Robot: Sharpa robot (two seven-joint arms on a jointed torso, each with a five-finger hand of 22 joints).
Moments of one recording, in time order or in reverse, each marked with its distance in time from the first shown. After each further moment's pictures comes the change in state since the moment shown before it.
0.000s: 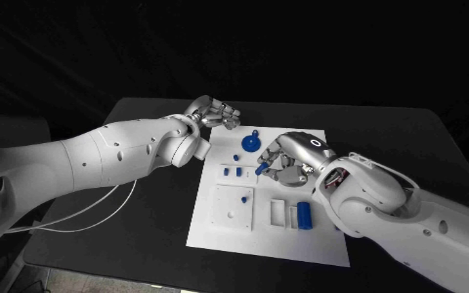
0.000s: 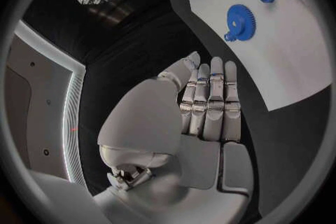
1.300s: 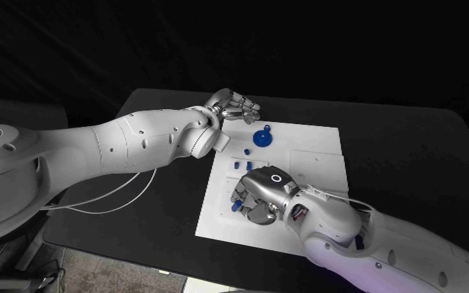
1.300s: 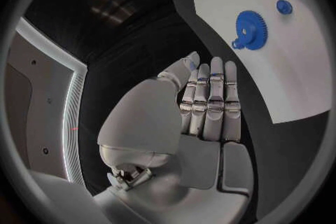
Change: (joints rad) left arm -0.001 0.040 -0.001 -0.018 0.015 0.004 0.007; left_hand -0.004 0.004 0.000 0.000 0.000 0.000 0.000 0.000 0.000 0.000 0.000 0.000 0.000 0.000 0.000 0.000 0.000 0.000 0.000 0.000 0.000 -0.002; right arm -0.010 0.162 -0.183 -0.072 -0.135 0.043 0.037; right_hand 0.000 0.000 0.004 -0.013 -0.004 0.001 -0.005 0.000 0.000 0.005 -0.006 -0.007 0.000 -0.001 -0.003 -0.008 0.013 -0.007 0.000 0.000 -0.005 0.001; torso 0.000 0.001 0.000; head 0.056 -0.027
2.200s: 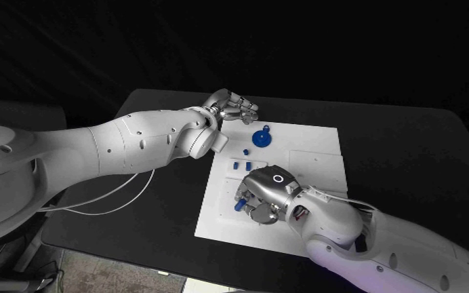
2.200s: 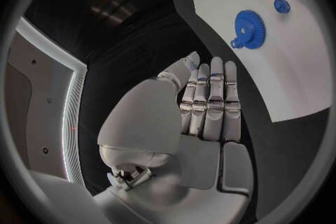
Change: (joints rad) left arm 0.000 -0.005 0.000 0.001 0.001 0.004 0.000; left_hand 0.000 0.000 0.000 0.000 0.000 0.000 0.000 0.000 0.000 0.000 0.000 0.000 0.000 0.000 0.000 0.000 0.000 0.000 0.000 0.000 0.000 -0.004; right arm -0.002 -0.013 0.001 0.003 -0.069 0.012 -0.034; right_hand -0.003 0.003 0.009 -0.008 0.004 0.006 0.002 -0.002 0.001 0.010 -0.002 0.005 0.001 0.002 -0.001 0.000 0.005 0.000 0.000 0.000 0.005 0.000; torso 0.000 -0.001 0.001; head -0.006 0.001
